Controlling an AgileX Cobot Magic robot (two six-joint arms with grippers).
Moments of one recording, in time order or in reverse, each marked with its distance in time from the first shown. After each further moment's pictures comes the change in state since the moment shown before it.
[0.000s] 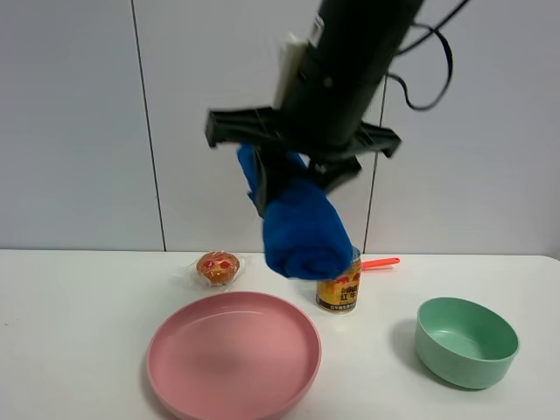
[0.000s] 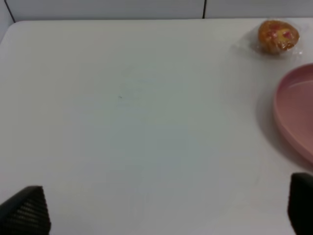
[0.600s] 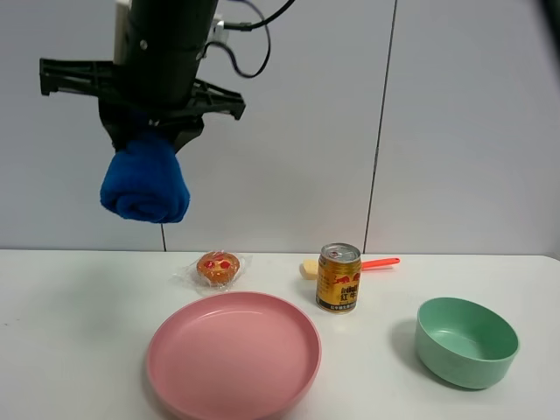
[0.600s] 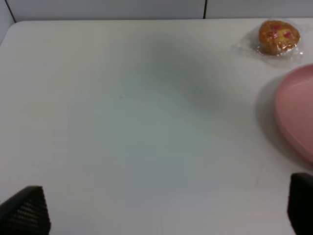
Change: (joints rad) left arm 0.000 0.000 0.000 0.002 0.000 0.000; right arm 0.105 0.511 -0.759 -0.019 0.127 0.035
